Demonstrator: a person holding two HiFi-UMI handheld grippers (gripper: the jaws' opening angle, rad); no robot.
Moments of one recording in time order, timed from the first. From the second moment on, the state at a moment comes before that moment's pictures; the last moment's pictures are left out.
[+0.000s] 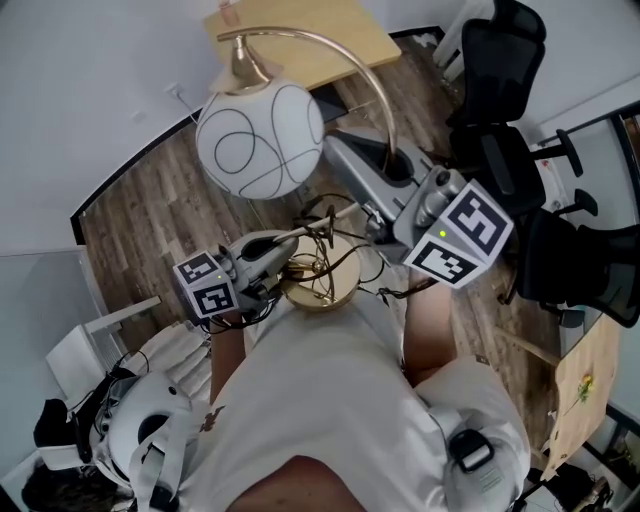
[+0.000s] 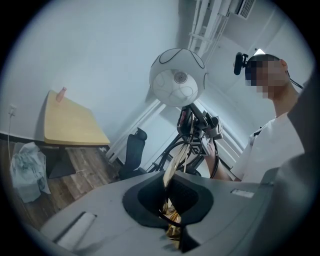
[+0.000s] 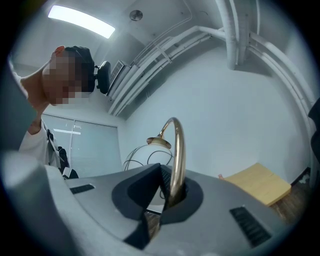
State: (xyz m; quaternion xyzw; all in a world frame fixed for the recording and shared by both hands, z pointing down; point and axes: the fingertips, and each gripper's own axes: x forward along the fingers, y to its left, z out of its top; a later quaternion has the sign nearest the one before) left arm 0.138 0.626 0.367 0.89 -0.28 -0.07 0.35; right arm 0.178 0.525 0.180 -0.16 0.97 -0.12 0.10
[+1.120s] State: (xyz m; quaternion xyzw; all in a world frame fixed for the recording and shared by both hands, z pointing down) left arm 0.070 0.475 0.364 0.90 -0.27 -0.05 0.35; right arm 0.118 0.376 0.179 -0.19 0.97 -0.13 0.09
